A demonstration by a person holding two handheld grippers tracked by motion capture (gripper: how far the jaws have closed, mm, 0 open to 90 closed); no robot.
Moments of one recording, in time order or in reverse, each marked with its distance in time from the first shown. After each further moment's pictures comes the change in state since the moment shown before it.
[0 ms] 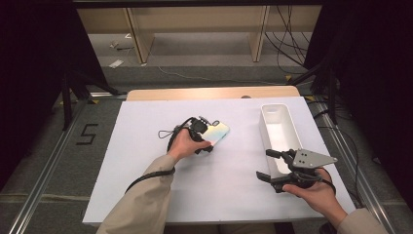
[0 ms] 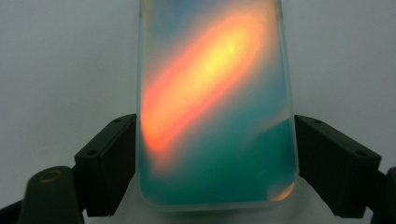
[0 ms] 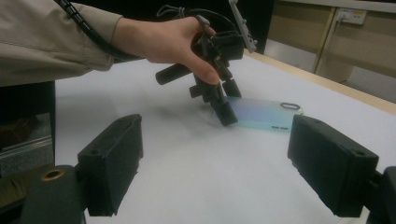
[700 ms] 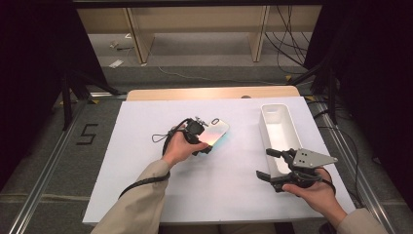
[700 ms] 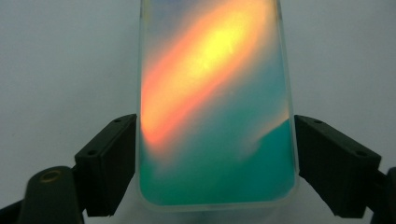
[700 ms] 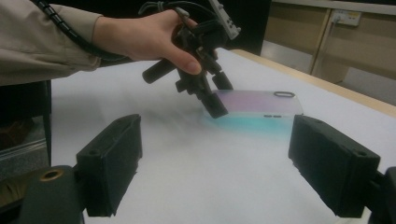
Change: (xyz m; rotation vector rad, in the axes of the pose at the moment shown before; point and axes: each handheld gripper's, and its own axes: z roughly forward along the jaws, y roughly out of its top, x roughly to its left) left arm -0.004 -0.014 -0.024 -0.105 -0.012 0.010; right arm 0.000 0.001 0.000 -0.006 -0.014 0.000
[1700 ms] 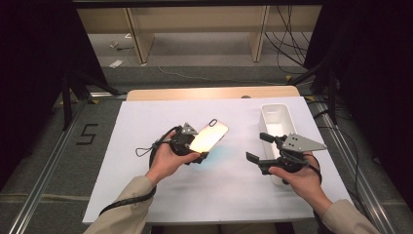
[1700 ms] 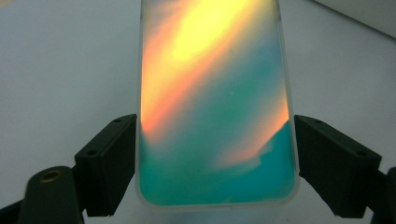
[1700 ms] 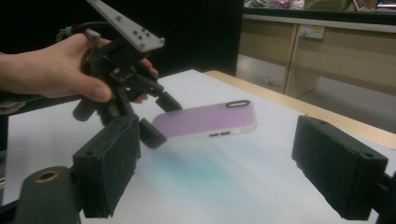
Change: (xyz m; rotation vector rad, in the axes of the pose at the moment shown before) left arm -0.020 -0.034 -0.052 -0.169 -0.053 0.022; right arm -0.006 0.032 0.032 -0.058 -0.102 0.050
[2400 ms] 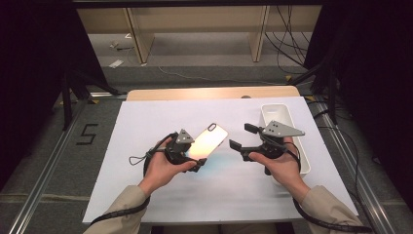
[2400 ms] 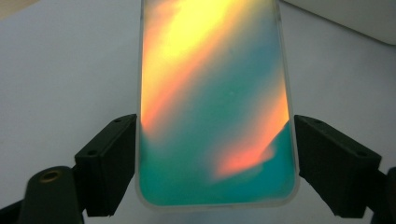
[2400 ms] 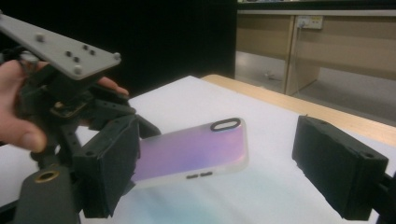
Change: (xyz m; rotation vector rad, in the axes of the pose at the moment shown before) left arm -0.016 -0.015 -0.023 -0.045 -0.005 0.038; right arm 0.003 0.020 0.050 0.010 -0.021 0.076
